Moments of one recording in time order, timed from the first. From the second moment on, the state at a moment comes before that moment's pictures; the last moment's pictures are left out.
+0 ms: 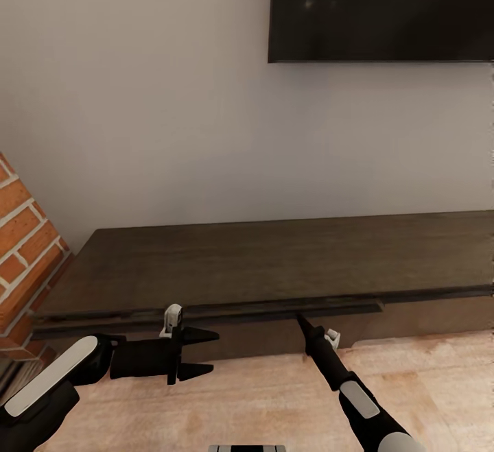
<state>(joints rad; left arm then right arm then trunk) -0.41 0.49 -0.54 -1.46 2.11 0.99 0.12 -0.53 0.01 -0.04 -0.41 -1.17 0.18 0.84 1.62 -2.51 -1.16</state>
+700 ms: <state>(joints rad) -0.41 0.50 -0.54 -1.46 2.11 0.99 0.12 -0.53 0.01 -0.05 -0.41 -1.19 0.17 0.83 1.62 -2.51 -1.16</state>
